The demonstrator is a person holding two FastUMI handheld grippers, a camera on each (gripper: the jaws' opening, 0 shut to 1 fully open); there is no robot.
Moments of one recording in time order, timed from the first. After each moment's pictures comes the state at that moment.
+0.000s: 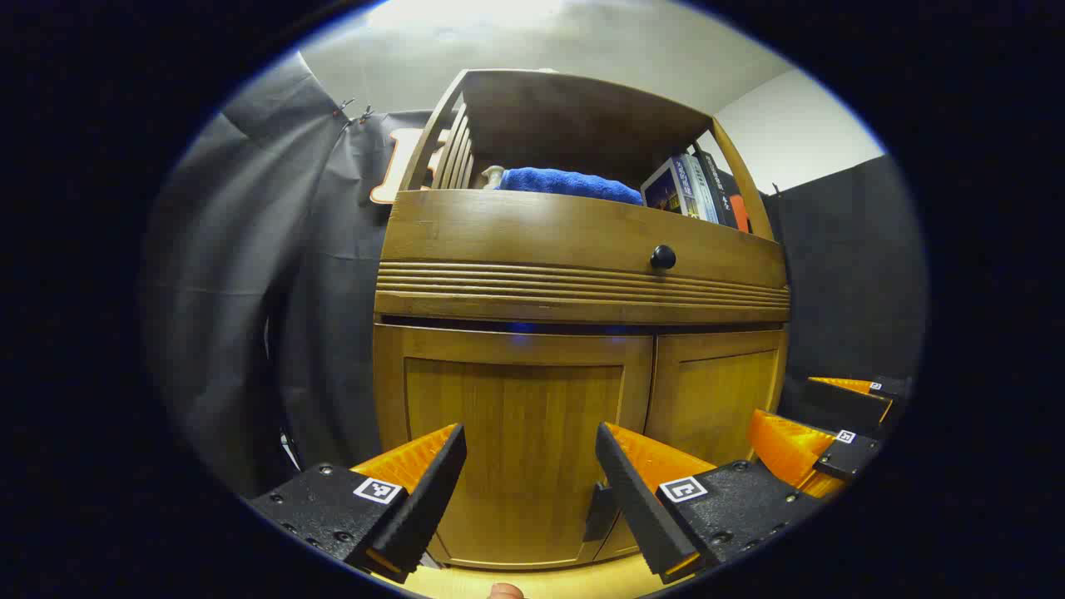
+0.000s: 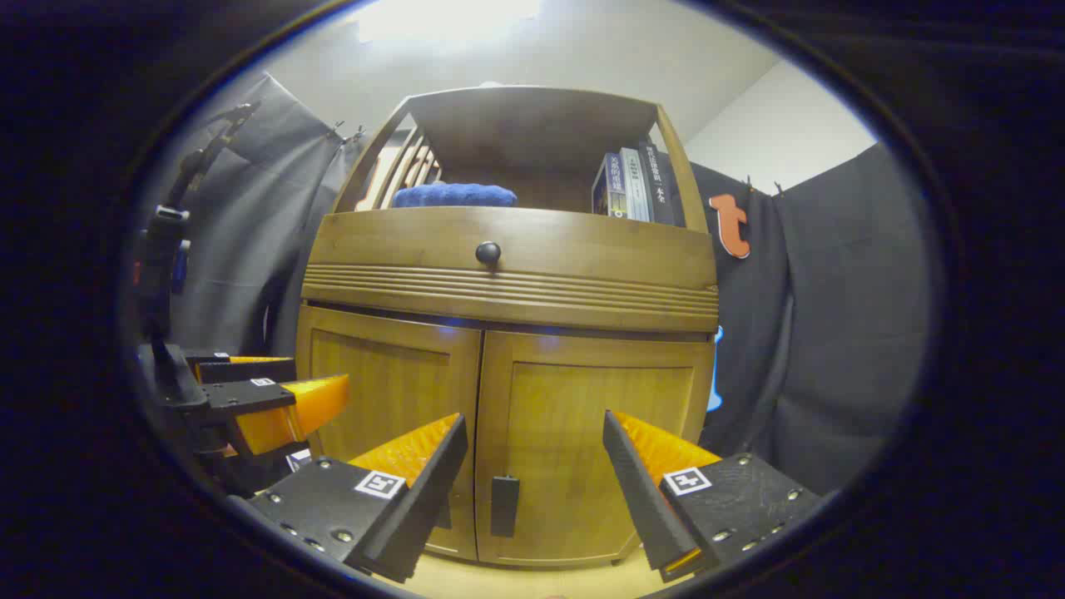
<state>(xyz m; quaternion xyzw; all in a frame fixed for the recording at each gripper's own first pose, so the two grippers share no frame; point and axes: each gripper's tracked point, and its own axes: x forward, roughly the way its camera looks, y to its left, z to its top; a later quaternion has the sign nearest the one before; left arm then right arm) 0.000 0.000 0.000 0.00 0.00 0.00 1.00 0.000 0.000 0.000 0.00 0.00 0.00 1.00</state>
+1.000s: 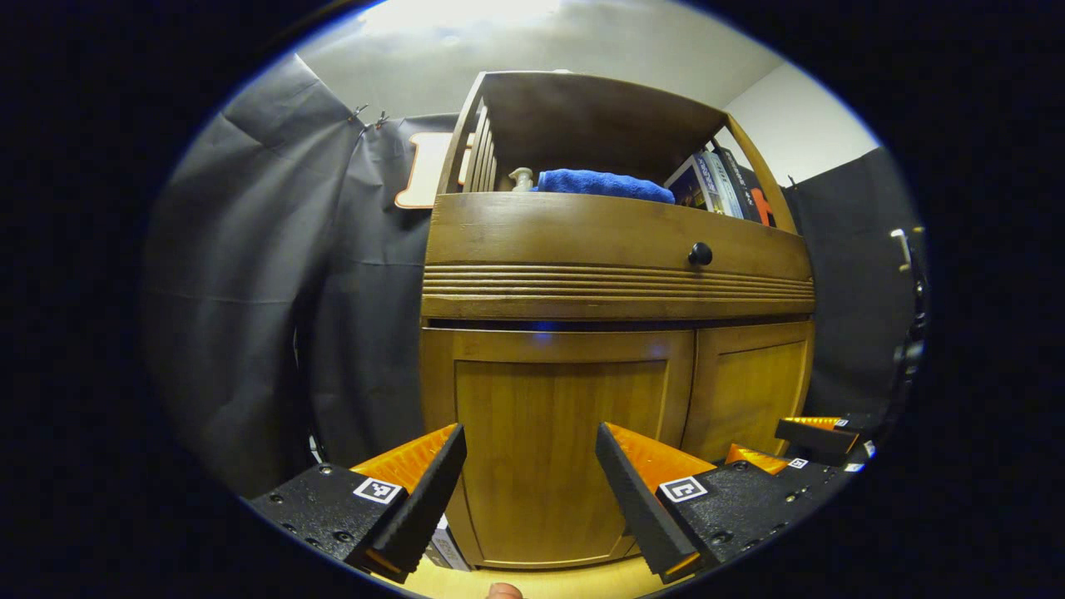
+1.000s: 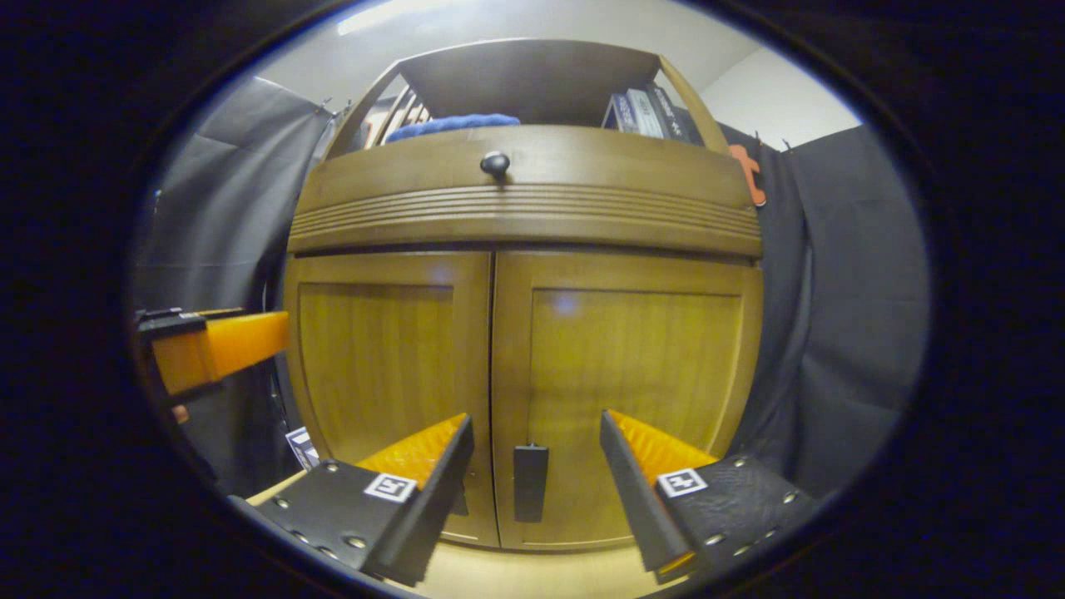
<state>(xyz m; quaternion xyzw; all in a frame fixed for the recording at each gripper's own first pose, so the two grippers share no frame) -0.006 0.046 0.000 0.02 0.00 0.05 1.00 0.042 0.027 -0.079 0.02 0.09 0.01 1.00</state>
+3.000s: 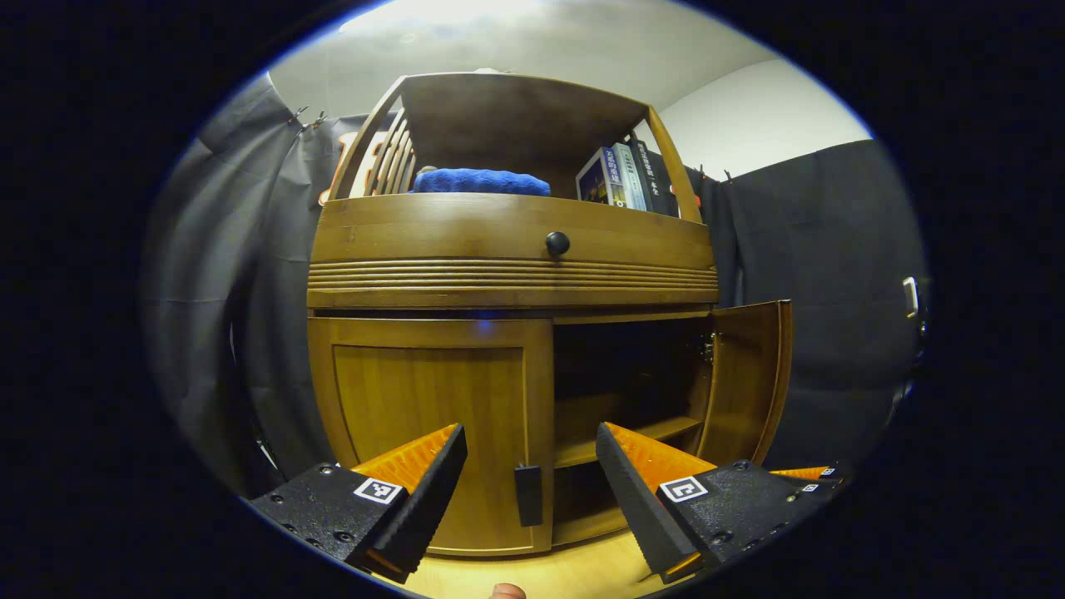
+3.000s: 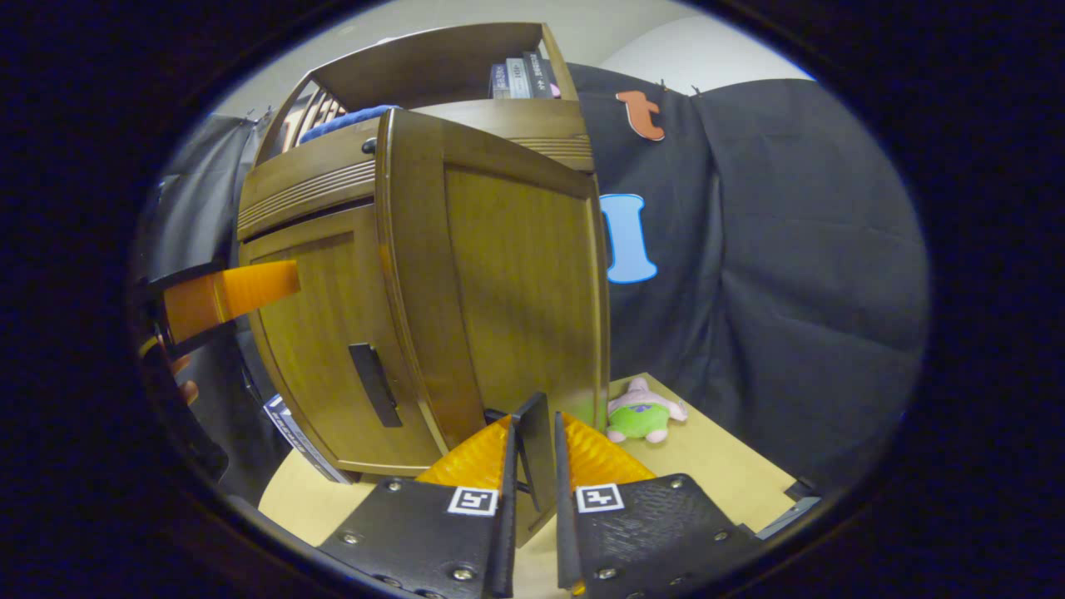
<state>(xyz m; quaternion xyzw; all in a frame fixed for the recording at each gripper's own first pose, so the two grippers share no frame) -0.030 -0.097 -0.013 0.02 0.02 -0.08 1.00 -0.093 -0.091 -0.123 0.08 0.18 -0.10 0.97</state>
